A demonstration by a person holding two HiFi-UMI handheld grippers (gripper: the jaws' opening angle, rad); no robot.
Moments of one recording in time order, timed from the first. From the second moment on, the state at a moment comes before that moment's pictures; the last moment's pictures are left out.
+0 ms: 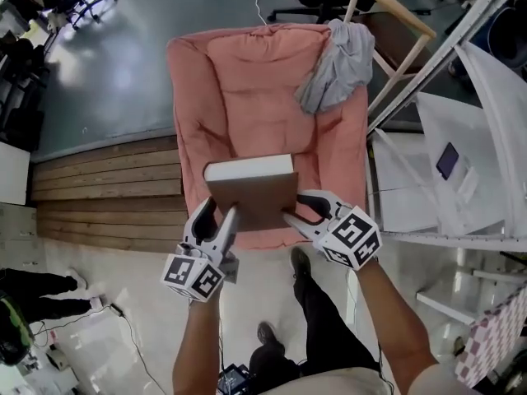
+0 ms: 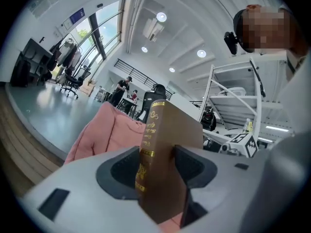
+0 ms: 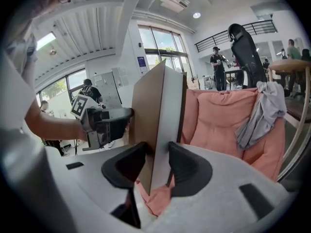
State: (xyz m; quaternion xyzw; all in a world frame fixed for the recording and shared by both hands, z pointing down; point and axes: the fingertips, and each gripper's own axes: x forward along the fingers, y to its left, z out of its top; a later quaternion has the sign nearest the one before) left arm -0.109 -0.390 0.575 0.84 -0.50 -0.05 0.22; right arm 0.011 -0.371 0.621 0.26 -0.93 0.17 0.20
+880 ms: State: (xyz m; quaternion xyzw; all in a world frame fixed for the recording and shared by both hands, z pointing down) left arm -0.095 -0.403 0.845 0.78 -0.51 0.08 0.36; right arm 0.024 -0.375 0.883 0.24 -0.88 0.32 0.28
